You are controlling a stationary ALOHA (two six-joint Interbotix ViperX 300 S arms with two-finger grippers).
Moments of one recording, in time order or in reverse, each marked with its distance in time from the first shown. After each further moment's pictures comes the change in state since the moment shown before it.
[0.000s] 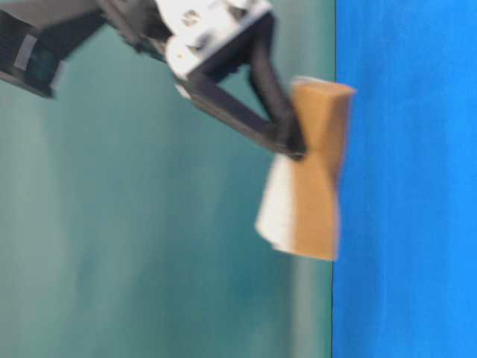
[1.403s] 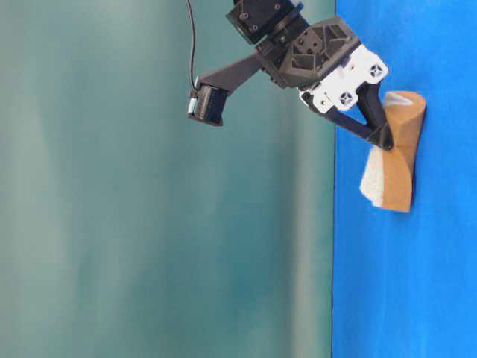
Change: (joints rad) left arm 0.000 0.000 0.002 0.000 -0.009 0.000; right arm -0.348 0.285 0.051 -0.037 -0.213 -0.028
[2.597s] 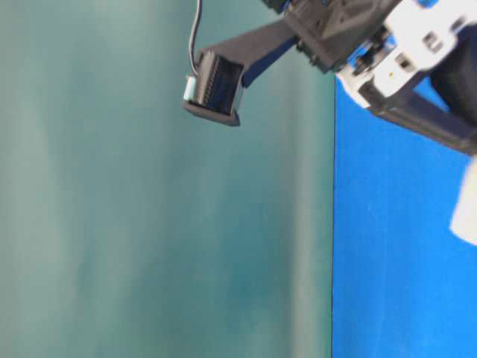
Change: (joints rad) left arm 0.000 0.000 0.000 0.000 0.000 -0.003; right arm 0.322 0.002 0.009 0.095 0.006 0.092
